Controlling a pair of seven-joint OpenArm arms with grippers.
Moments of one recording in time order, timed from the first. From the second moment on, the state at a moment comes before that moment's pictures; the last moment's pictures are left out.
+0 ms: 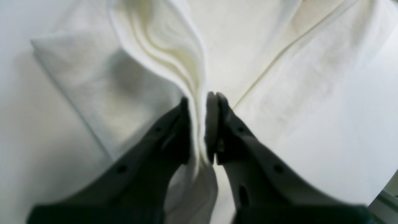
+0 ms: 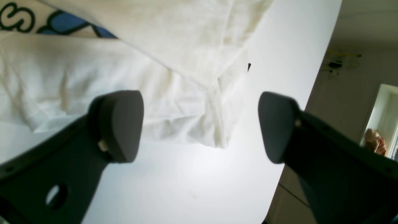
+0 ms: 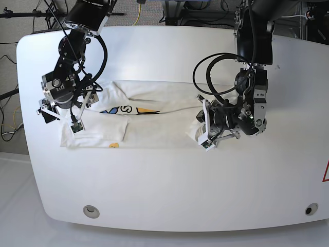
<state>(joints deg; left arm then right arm) -15.5 -3.6 2.3 81.8 -19.9 -41.8 73.5 1.8 1.3 21.1 108.5 -13.0 40.2 -70.2</state>
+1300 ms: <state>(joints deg) -19.8 -0.7 15.4 80.0 -21.7 -41.9 70.3 1.7 1.4 21.5 108.6 -13.0 40.2 -69.4</state>
